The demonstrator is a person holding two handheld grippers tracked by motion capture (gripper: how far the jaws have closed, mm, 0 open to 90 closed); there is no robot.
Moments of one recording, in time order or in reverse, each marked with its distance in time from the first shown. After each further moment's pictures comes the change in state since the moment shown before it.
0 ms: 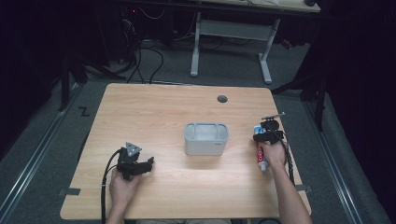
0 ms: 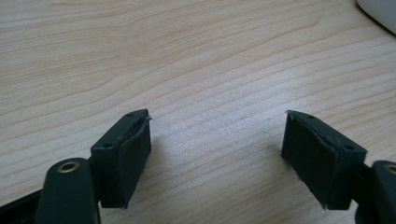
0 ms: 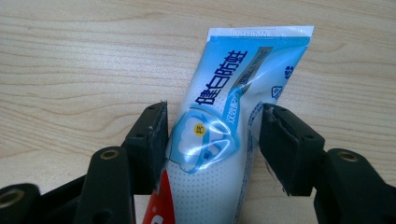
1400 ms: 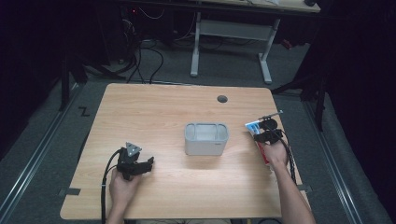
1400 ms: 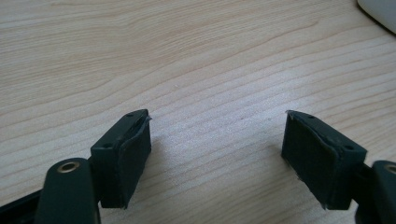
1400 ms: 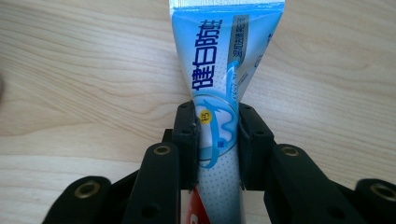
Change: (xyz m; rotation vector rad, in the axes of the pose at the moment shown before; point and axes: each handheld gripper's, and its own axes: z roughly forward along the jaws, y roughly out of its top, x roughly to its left) left arm 0.000 0.000 0.000 0.000 0.001 -0.001; right arm 0.009 0.002 -0.019 0.004 0.076 -0.110
